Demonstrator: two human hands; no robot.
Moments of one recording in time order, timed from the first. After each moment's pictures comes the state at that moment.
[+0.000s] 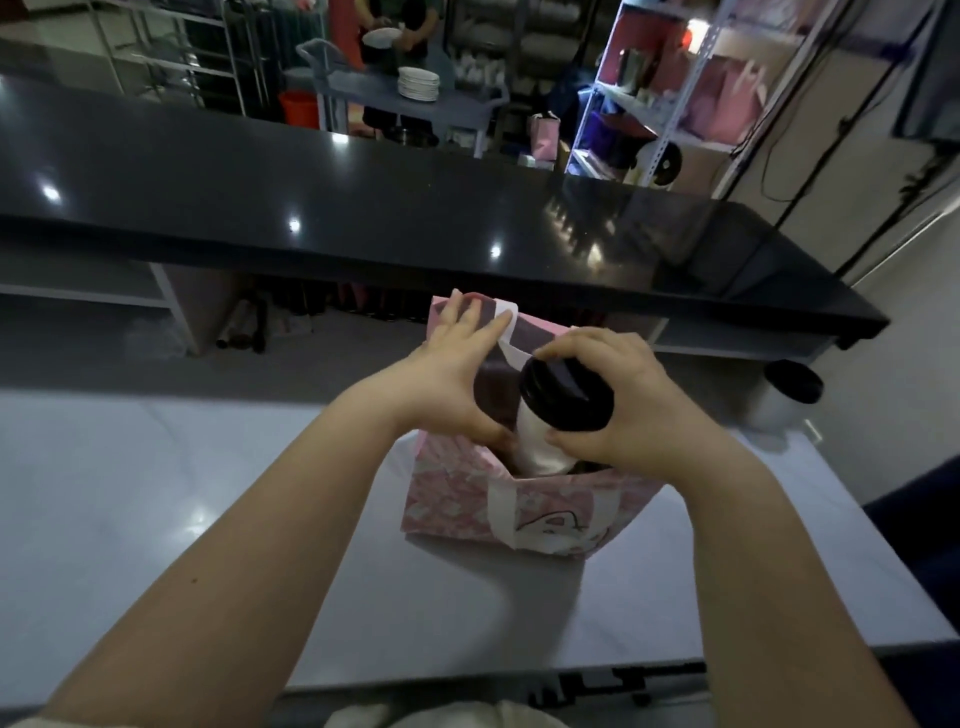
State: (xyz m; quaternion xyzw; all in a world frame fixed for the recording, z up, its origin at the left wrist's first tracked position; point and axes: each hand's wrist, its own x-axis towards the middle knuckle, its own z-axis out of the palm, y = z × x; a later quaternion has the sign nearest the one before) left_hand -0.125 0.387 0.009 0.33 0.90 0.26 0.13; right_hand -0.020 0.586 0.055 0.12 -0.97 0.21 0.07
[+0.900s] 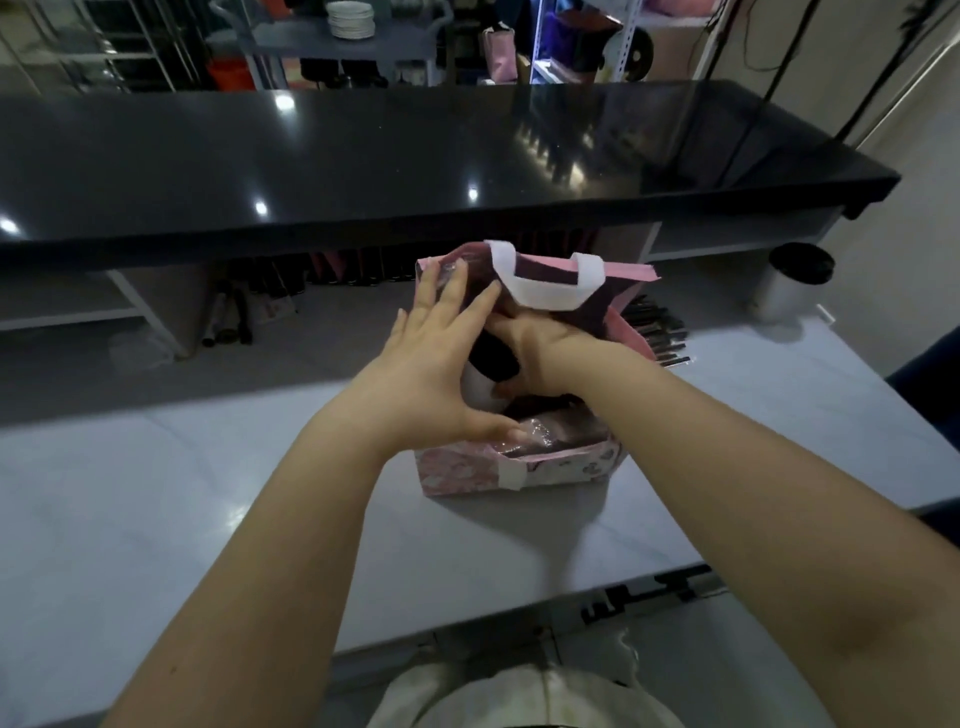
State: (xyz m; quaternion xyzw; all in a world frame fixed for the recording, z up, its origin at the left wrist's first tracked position) left_hand -0.078 0.372 0.008 0.36 0.90 0.21 0.08; right_hand -0.102 0.560 -0.033 0.07 -0.99 0.07 -0.09
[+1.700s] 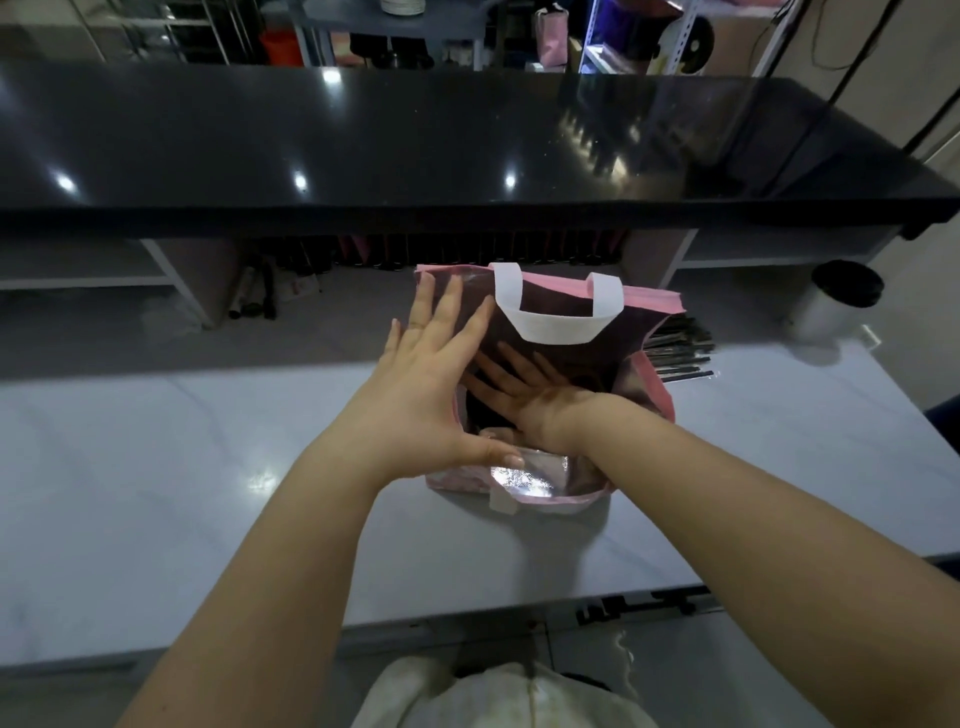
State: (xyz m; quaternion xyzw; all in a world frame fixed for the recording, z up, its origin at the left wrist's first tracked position) left_hand -0.062 0.363 -0.009 0.33 0.92 0.21 0.03; right_hand -0.077 0.555 -0.073 0.21 -0.96 -0.05 -0.21
